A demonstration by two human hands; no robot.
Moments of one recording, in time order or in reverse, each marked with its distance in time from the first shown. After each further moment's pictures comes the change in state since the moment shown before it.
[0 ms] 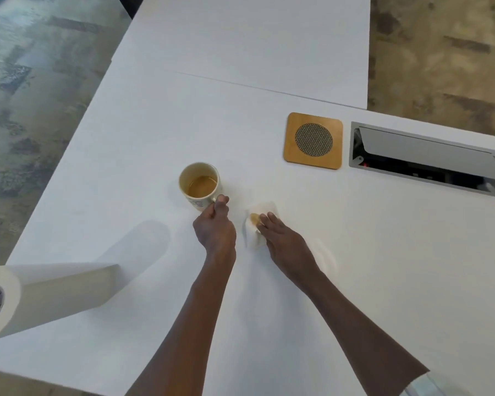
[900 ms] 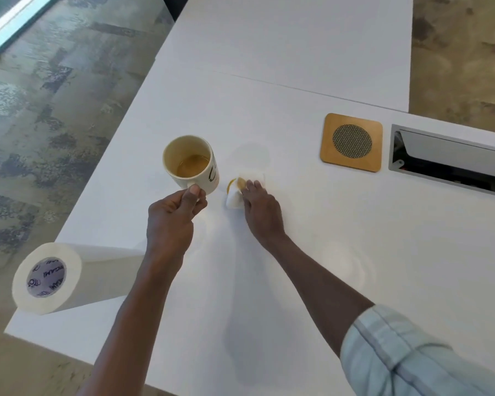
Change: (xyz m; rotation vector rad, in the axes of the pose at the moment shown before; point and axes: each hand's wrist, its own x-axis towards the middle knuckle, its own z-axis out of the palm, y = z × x) left_hand 0.027 0.076 -0.129 0.151 -0.222 0.221; right_hand 0.111 -0.097 0.046 0.098 0.082 0.154
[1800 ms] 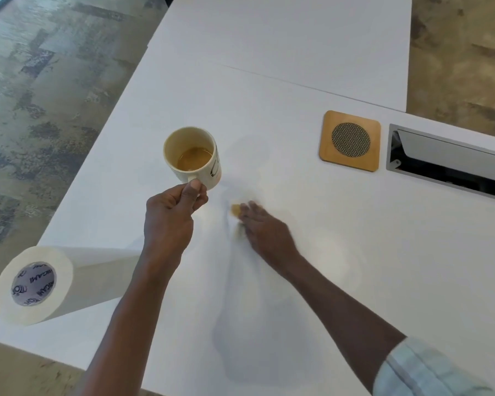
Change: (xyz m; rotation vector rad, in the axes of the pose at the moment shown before) left_hand 0.007 0.005 0.000 0.035 -0.039 0.002; right_hand -0.048 0.022 -0.005 -0.130 -0.097 -0.290
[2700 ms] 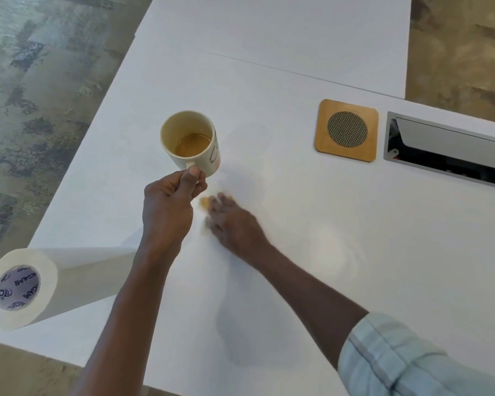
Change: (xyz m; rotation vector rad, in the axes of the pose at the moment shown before) left_hand 0.007 0.008 0.017 0.019 -0.003 0.021; right_hand 0.030 -0.040 0.014 0.098 -0.102 0.000
